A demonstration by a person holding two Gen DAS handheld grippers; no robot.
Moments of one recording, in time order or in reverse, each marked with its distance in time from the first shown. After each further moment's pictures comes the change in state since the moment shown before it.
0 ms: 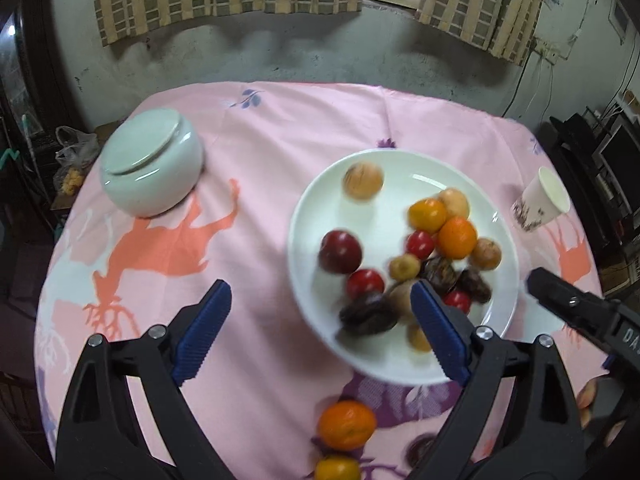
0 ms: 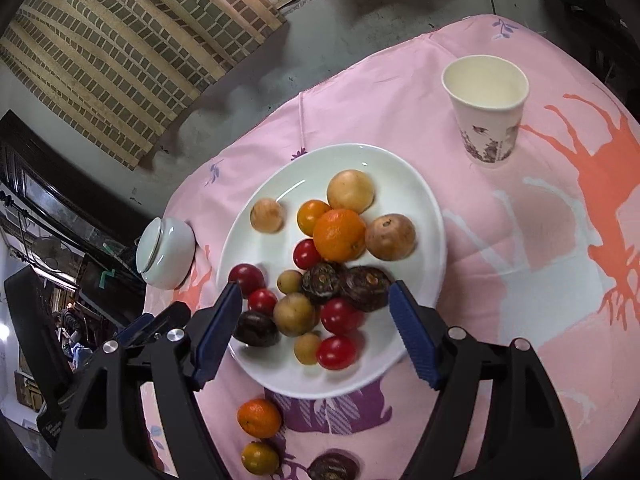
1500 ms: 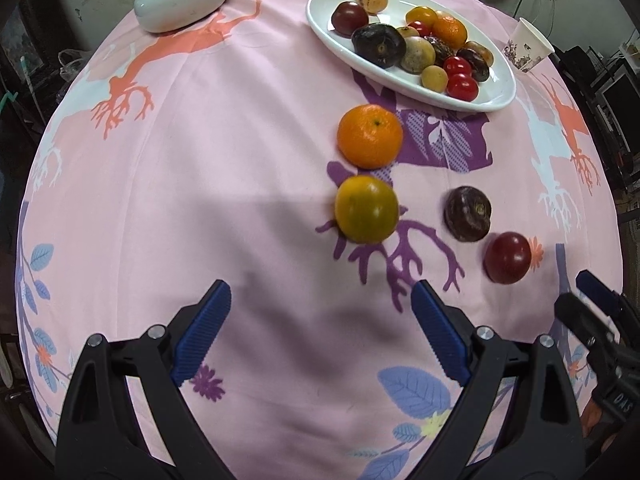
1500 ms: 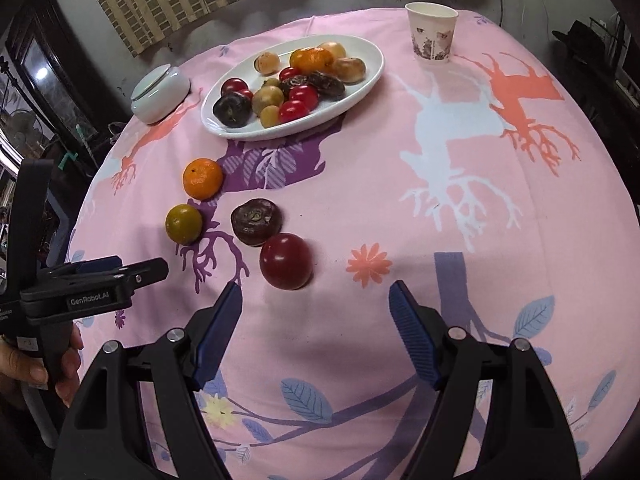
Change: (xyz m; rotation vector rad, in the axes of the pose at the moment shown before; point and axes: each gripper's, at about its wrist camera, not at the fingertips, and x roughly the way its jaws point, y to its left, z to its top) left arm -0.024 0.011 -0.169 -0.001 0.274 -0.013; right arm -0.062 -0.010 -0.172 -0.276 0.122 -0.190
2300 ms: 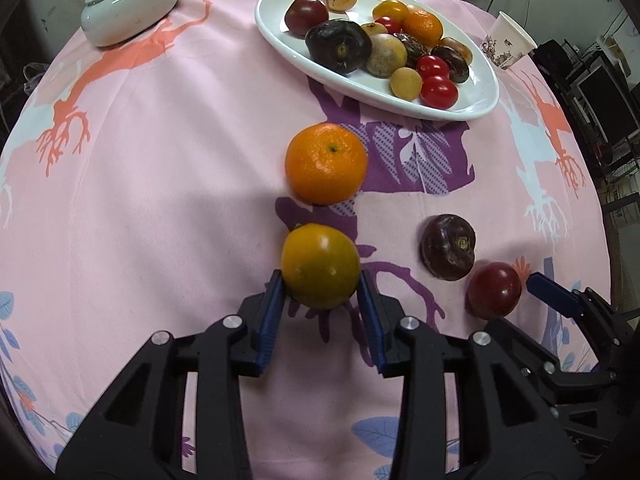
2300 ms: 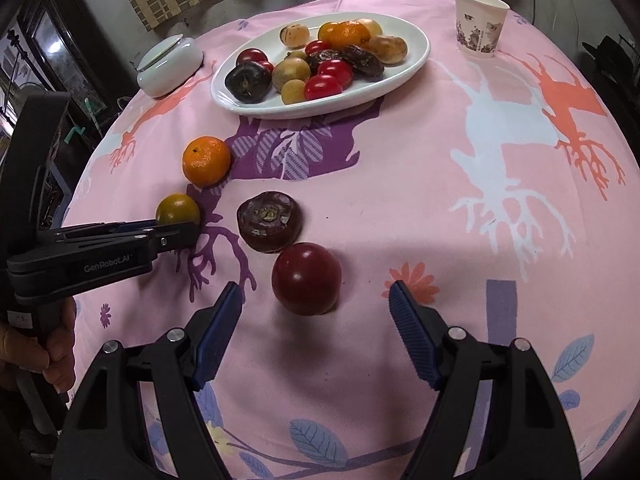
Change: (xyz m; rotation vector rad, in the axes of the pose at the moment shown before) left arm 0.031 -0.018 0.024 0.043 0.006 -0.113; right arm 0.045 0.019 0.011 -0.089 0.032 0.000
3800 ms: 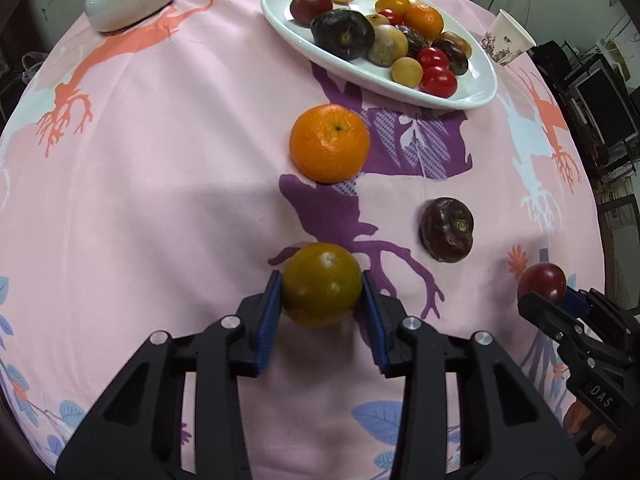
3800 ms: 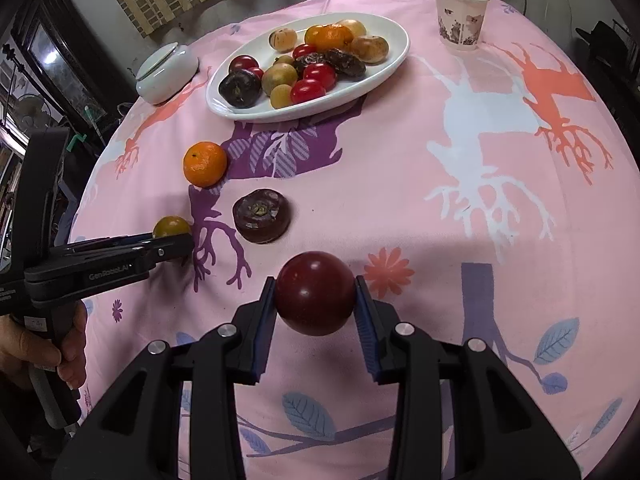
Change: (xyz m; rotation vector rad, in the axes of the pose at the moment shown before) left arm -0.002 0.007 -0.008 -0.004 0.016 -0.020; right arm -0.021 -0.017 -0.003 0.042 0.023 0.038
